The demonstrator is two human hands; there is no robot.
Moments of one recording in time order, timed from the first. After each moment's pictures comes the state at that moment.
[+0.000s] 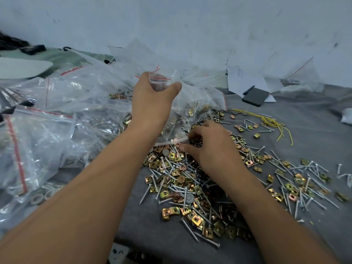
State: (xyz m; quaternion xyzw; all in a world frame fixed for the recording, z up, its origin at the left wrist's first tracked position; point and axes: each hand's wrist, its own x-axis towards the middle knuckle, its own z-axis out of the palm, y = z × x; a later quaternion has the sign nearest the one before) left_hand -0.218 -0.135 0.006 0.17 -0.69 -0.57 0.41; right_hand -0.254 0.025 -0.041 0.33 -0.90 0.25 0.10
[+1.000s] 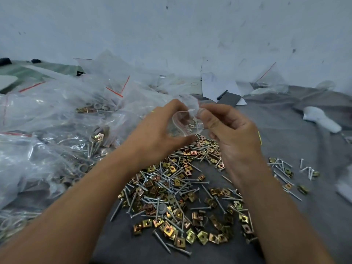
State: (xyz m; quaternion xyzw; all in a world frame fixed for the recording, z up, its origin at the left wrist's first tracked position) left_hand -0.203 -0.091 0.006 -0.07 -0.91 -0.35 0.22; right_hand -0.268 0.089 -0.007 0.27 -0.56 0.78 0.00
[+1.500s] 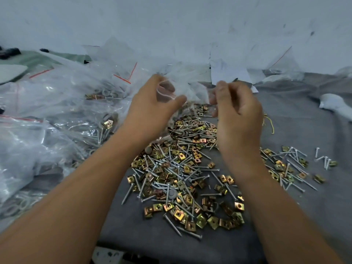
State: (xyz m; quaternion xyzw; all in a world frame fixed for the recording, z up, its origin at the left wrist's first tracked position) left_hand -0.209 -0.105 0.005 0.06 -0.85 -0.43 0.31; right_hand -0.257 0.064 -0.006 0.21 -0.72 0.62 0.23
